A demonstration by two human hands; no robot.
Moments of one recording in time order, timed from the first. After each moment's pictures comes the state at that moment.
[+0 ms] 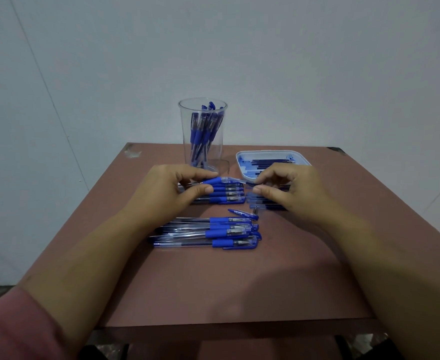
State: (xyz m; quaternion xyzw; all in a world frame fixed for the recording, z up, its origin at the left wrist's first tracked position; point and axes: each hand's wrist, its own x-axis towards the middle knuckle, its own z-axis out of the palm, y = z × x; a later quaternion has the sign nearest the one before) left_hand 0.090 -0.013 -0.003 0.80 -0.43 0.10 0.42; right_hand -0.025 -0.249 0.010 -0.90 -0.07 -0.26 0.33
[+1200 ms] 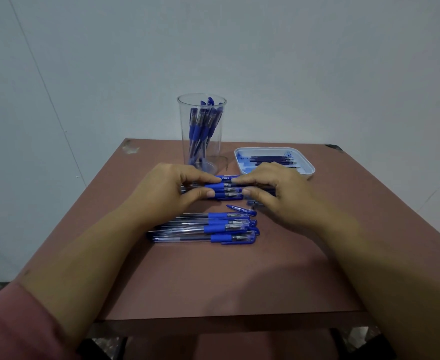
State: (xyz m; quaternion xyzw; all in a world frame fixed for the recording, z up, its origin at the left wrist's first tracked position) left_hand 0.084 -0.012 0.000 0.80 -0.46 0.09 0.37; right_hand -0.024 -0.237 0.004 -0.94 -0.11 -0.22 0.23
